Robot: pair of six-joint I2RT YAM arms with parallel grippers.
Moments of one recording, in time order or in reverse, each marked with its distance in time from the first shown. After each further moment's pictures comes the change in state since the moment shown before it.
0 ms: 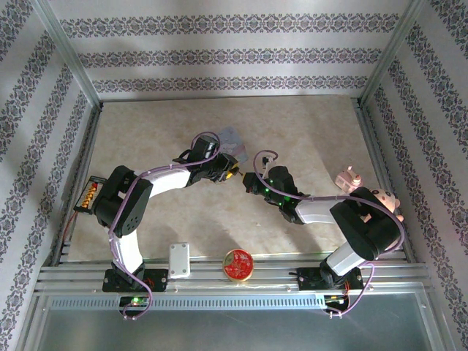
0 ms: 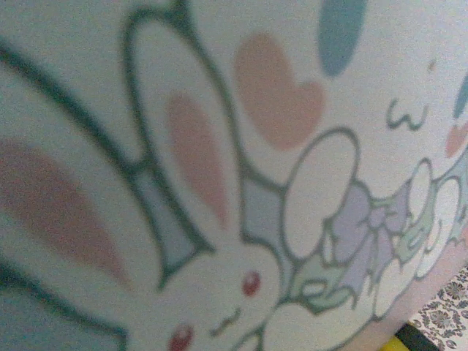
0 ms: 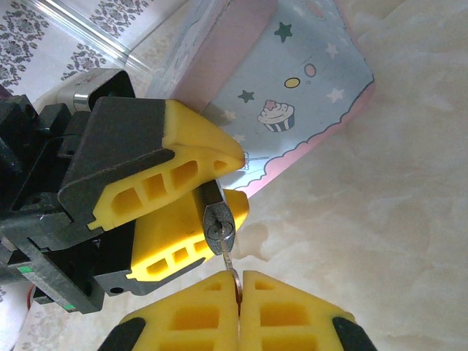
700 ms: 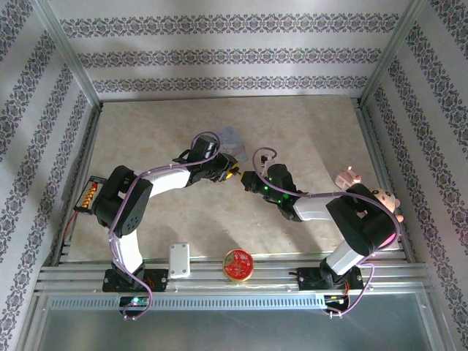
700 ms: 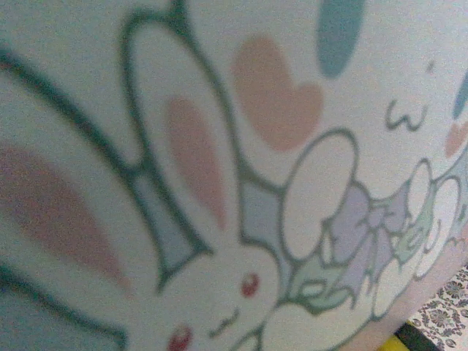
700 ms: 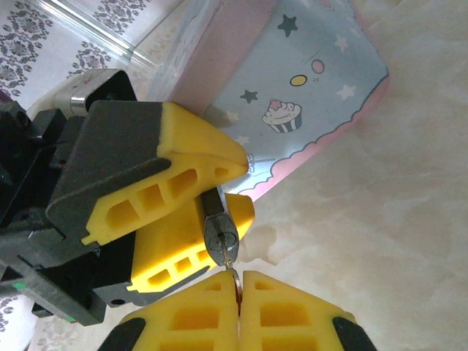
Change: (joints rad) left arm 0.000 0.000 0.000 0.000 0.005 0.001; right arm -0.016 0.049 0.037 0.013 -0.056 0.035
